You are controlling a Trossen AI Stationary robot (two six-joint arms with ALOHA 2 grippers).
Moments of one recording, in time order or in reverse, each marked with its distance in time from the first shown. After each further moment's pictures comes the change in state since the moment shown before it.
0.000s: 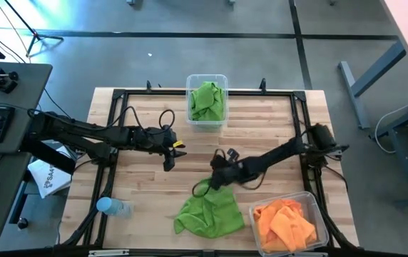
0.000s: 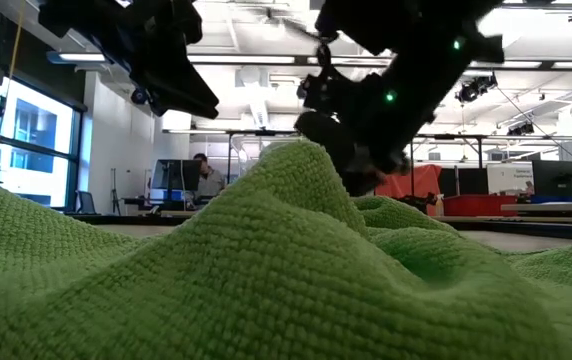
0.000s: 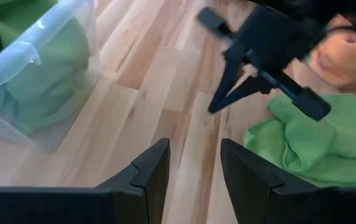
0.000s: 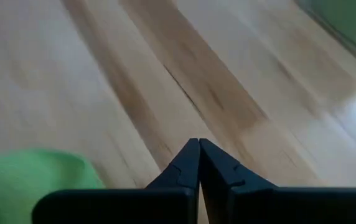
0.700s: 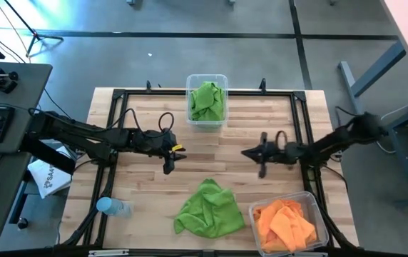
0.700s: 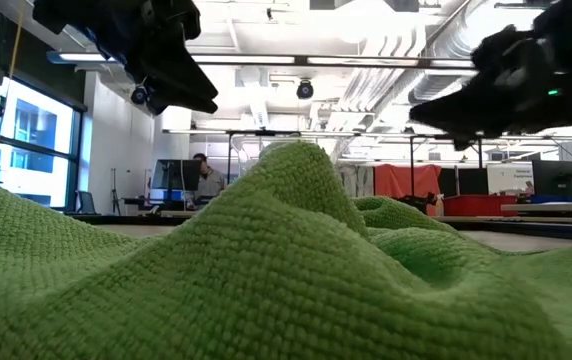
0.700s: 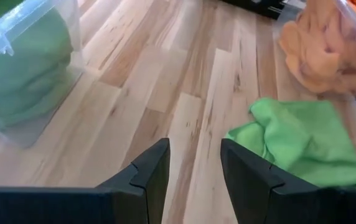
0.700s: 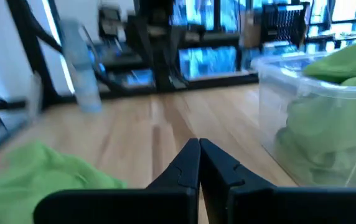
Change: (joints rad) left arm -0.043 0.000 0.000 0.017 0.000 -0.073; right arm -0.121 -0.608 -1.066 1.493 -0.291 -0.628
